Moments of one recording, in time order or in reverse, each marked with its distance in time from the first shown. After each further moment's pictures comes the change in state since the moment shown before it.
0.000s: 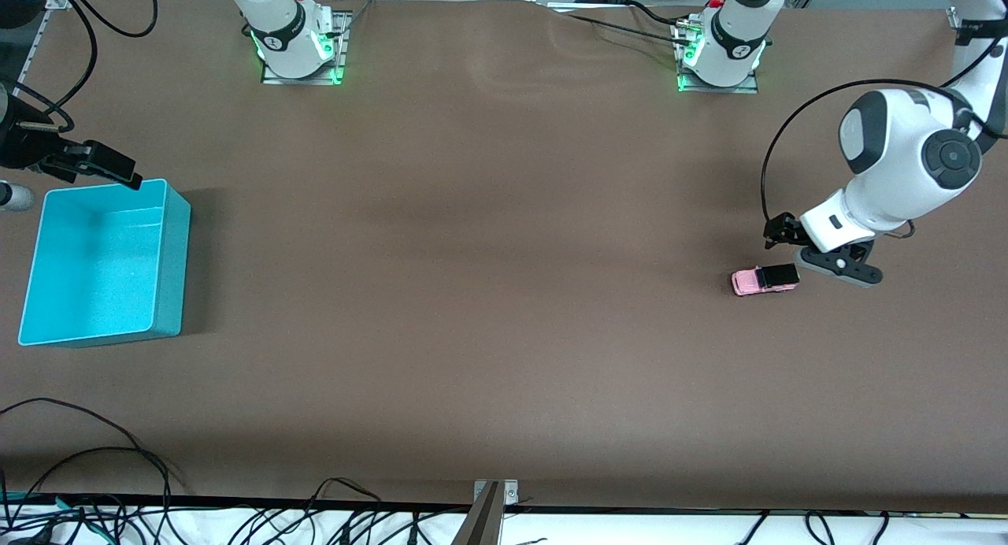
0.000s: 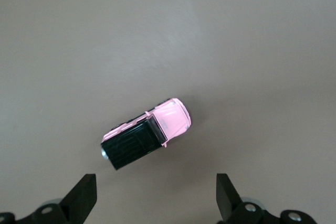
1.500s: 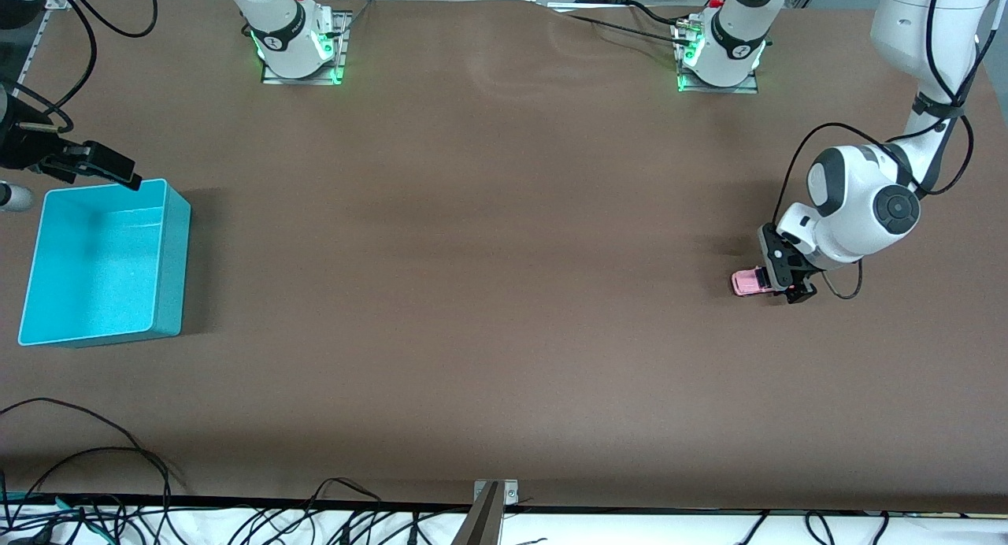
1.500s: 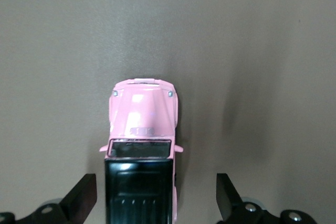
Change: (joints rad) left arm 0.047 0.263 0.016 -0.026 0.000 0.286 1.069; right arm 0.000 -0.004 -0.002 0.000 0.000 0.002 -0.001
